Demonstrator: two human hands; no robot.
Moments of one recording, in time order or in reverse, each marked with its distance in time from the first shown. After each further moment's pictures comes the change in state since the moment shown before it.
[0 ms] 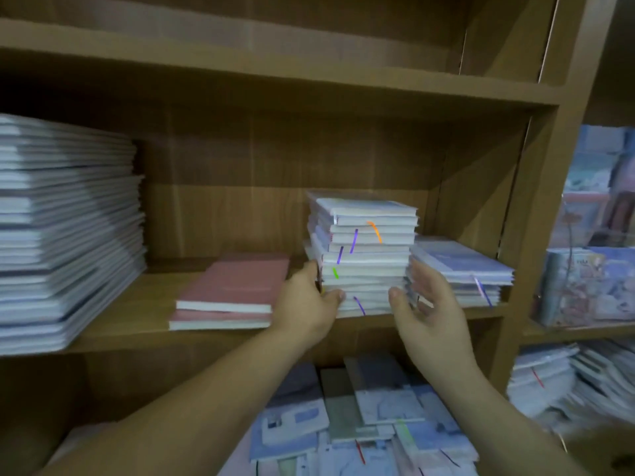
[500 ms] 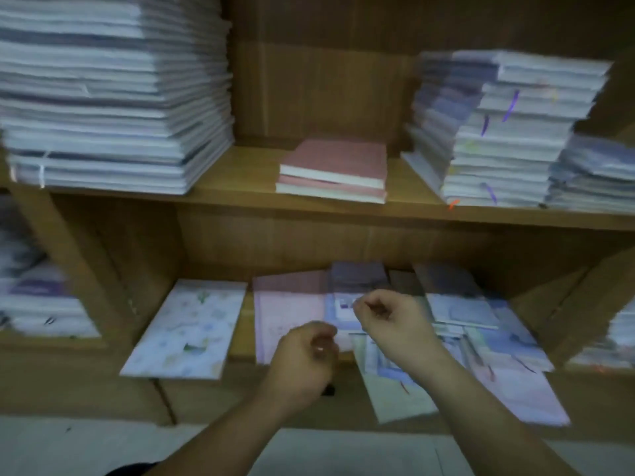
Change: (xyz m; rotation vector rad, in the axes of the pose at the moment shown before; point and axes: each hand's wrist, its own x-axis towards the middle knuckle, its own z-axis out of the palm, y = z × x) left_hand -0.214 -0.156 -0.036 0.037 -0.136 -0.390; right_hand -0.149 0.044 0.125 -0.172 -0.624 0.354
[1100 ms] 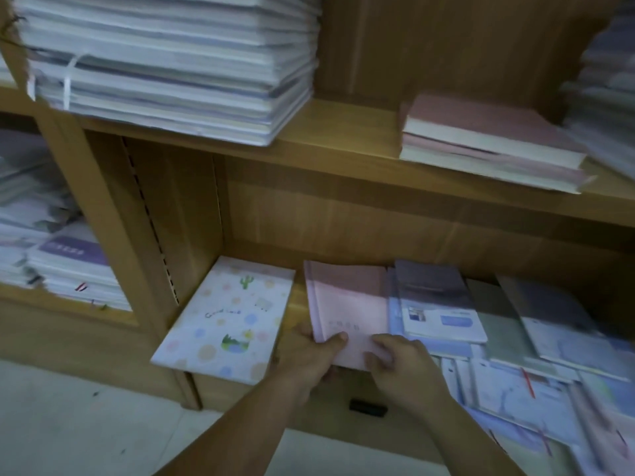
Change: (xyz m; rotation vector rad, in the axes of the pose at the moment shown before) left_hand 0.079 -0.133 -0.020 -0.501 0.189 -0.520; right_hand 0.057 0.089 0.137 -0.556 -0.317 0.152
